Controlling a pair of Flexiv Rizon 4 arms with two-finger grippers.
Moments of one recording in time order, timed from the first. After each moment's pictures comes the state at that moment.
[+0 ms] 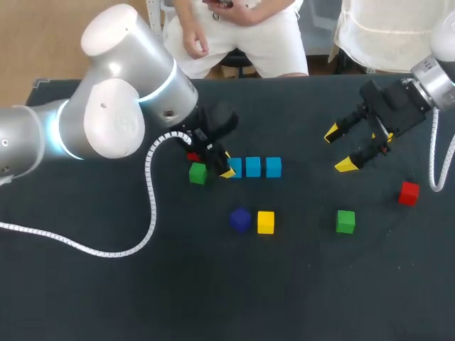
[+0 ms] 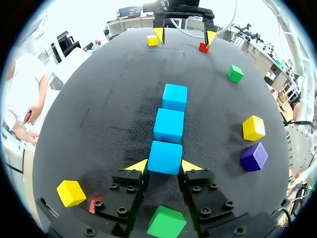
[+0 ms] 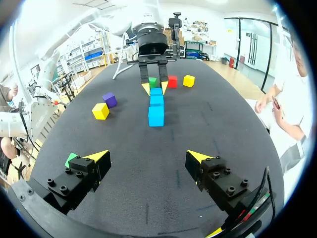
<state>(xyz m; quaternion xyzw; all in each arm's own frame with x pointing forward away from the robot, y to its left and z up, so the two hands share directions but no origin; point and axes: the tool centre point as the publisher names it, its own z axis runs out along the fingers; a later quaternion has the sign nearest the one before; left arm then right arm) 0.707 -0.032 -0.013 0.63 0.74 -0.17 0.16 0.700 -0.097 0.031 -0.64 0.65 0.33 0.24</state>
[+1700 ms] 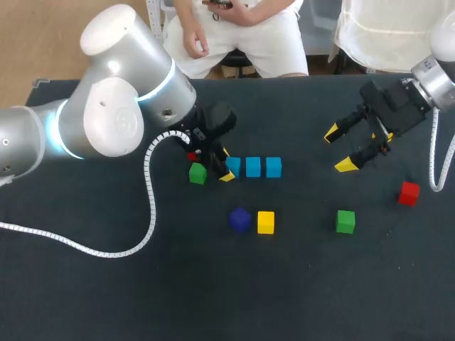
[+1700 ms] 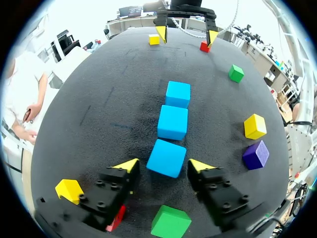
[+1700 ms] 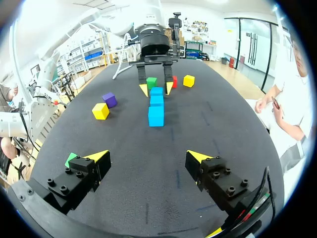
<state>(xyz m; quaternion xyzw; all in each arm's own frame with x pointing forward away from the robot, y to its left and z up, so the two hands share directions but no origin) 0.710 -0.029 -0.016 0.63 0.74 -0.17 0.16 0.700 -0.097 0.031 -0.64 0.65 0.33 0.24</state>
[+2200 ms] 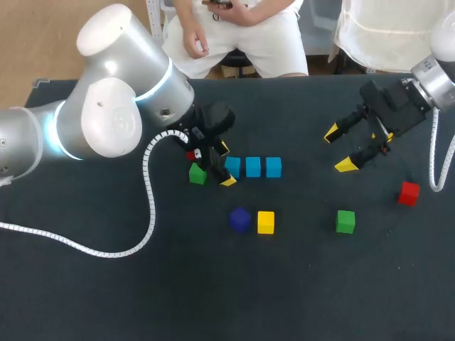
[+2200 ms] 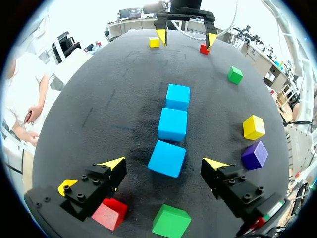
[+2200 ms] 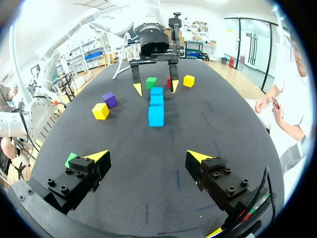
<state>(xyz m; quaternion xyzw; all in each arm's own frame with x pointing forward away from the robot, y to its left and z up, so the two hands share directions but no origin) 0.711 -0.029 -0.010 0.63 0.74 -0.17 0.17 0.700 -0.097 0.031 -0.64 0.65 0.33 0.24</state>
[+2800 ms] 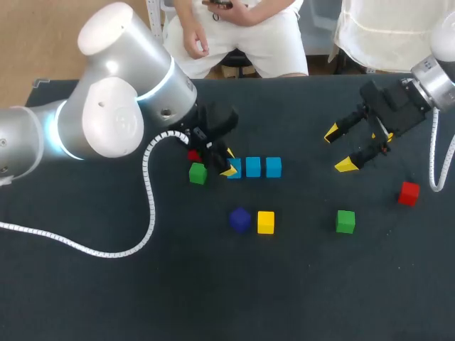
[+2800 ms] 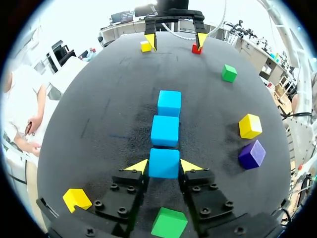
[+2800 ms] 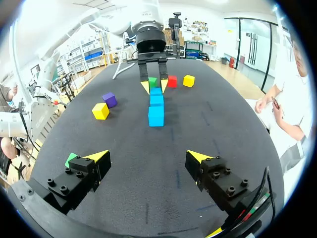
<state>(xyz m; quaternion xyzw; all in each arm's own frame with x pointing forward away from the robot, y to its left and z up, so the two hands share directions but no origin) 0.707 -0.035 -0.006 0.65 0.72 -0.17 0.18 0.700 -0.097 0.031 -0.64 0.65 0.33 0.24</state>
